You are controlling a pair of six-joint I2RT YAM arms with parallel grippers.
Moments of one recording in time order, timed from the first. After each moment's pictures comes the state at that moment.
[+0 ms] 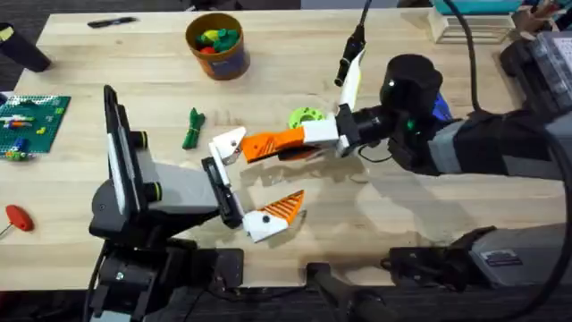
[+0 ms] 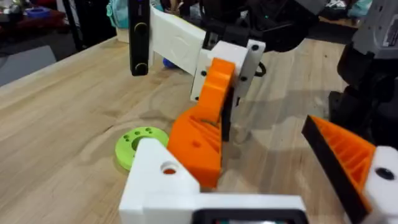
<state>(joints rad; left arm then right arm) -0.13 0.01 0.01 -0.10 1.01 0.03 0.47 1.60 0.51 0.82 -1.31 1.13</state>
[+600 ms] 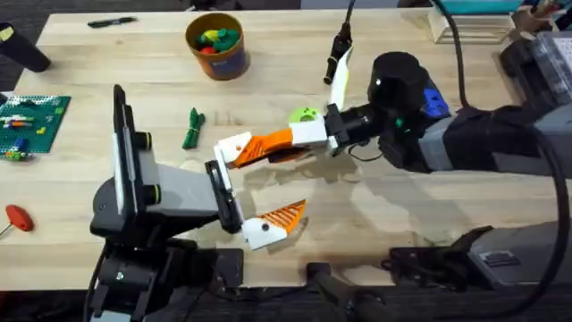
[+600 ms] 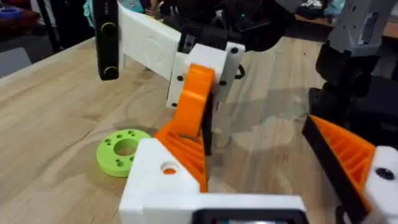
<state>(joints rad) -0.13 0.01 0.01 -0.11 1.08 0.03 0.52 1.62 0.56 0.80 -1.28 1.11</state>
